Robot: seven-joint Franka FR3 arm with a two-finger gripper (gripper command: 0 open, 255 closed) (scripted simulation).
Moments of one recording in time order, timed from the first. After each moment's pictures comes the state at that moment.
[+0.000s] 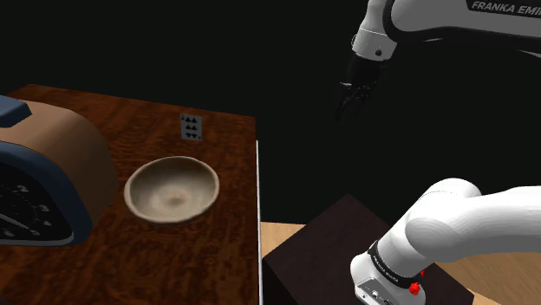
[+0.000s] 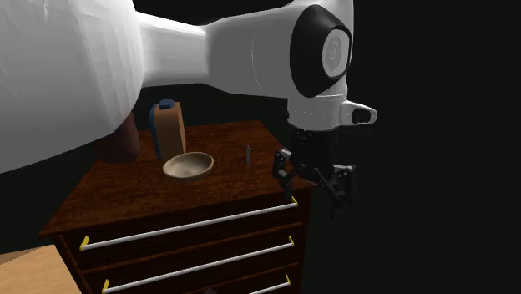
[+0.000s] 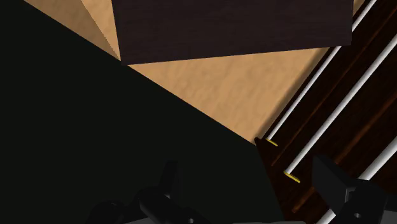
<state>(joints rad) -0.01 -0.74 0.02 -2.40 -0.05 1.63 0.04</state>
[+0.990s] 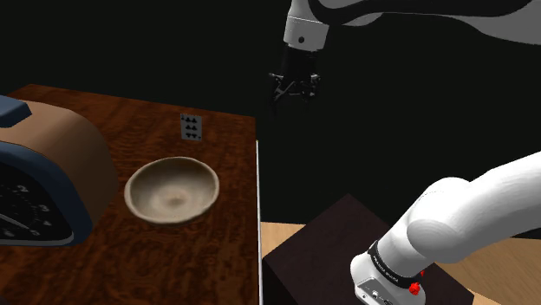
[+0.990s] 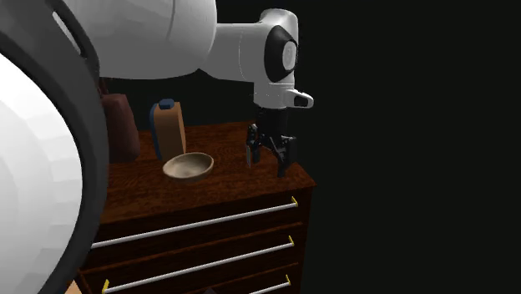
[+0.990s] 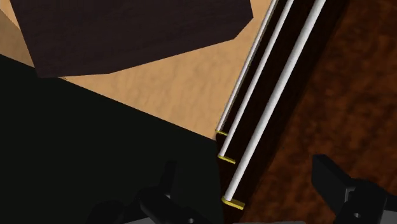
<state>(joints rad) 0.03 -0.39 0.24 -2.13 0.12 1.67 0.44</state>
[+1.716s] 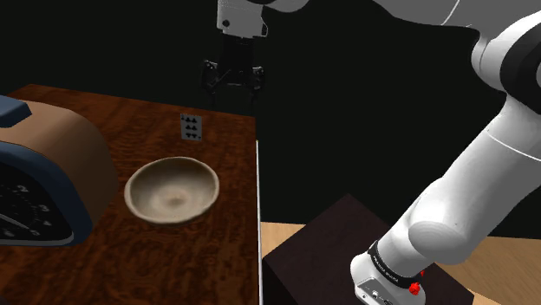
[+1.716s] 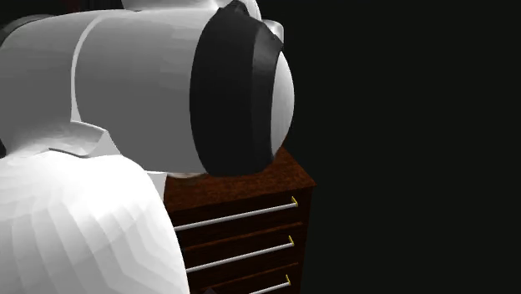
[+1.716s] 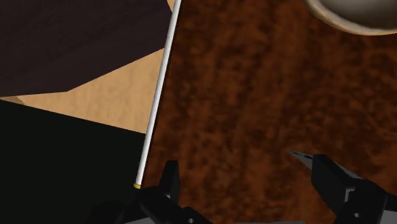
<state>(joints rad) 0.07 0.03 0.37 -1.72 0.10 1.66 0.78</state>
